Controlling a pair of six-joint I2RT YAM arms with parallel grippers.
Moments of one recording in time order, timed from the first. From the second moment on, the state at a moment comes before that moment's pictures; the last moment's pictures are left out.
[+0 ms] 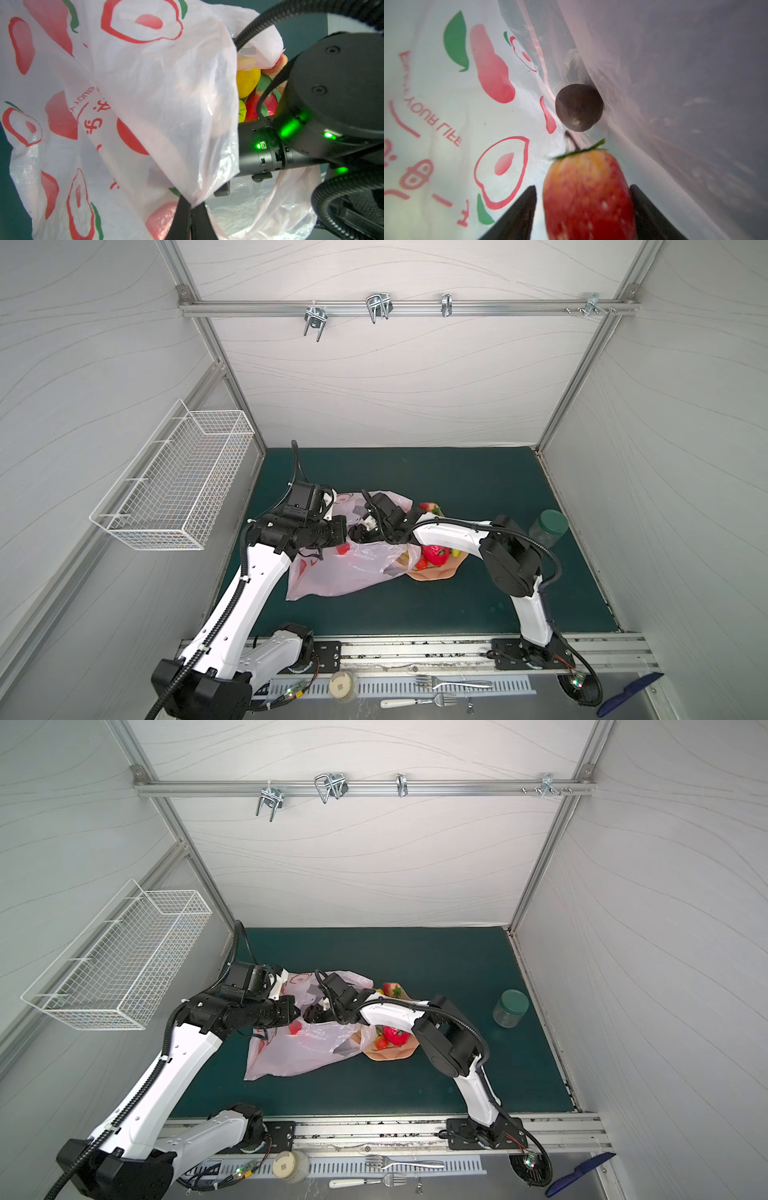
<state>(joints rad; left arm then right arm) -0.26 1.06 1.12 -1.05 0.25 -0.39 1.01 2.08 1.52 -0.25 -0.70 1.28</state>
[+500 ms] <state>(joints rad) -0.26 1.04 1.10 -1.04 0.24 -0.40 0.99 1.99 1.47 -0.25 -0.71 1.21</state>
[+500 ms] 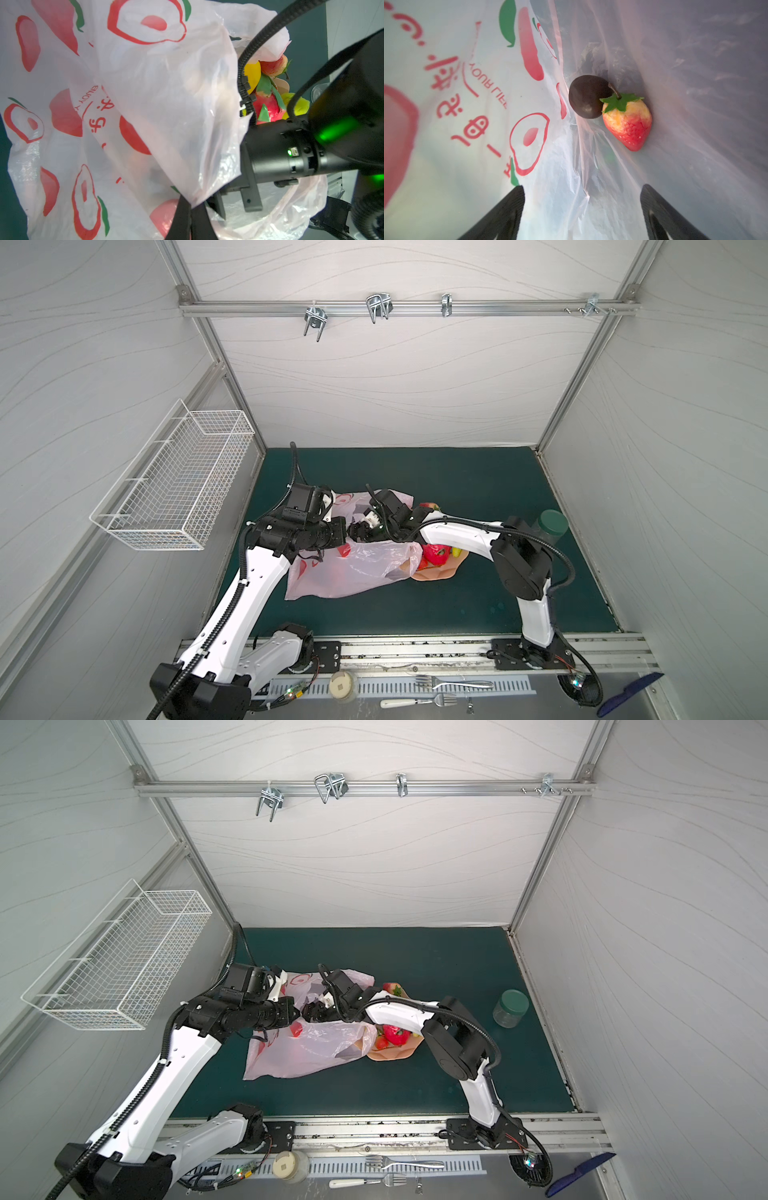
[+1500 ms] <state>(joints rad) -0.26 1.01 1.08 -1.05 0.24 -0.40 0.89 1.62 1.25 -0.42 -0.50 1.08</state>
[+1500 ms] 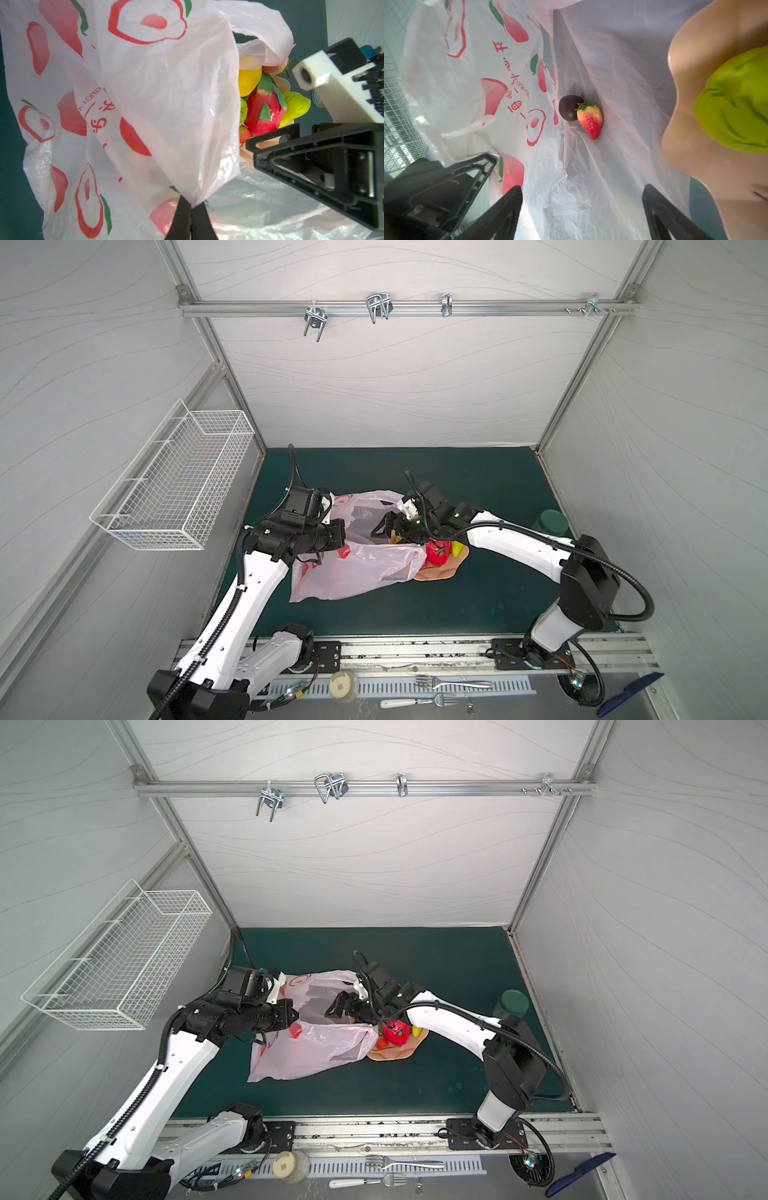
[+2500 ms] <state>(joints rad) -0.26 1.00 1.08 -1.05 0.25 -0.37 0.64 1.31 1.15 -0.72 -0.20 0.81</state>
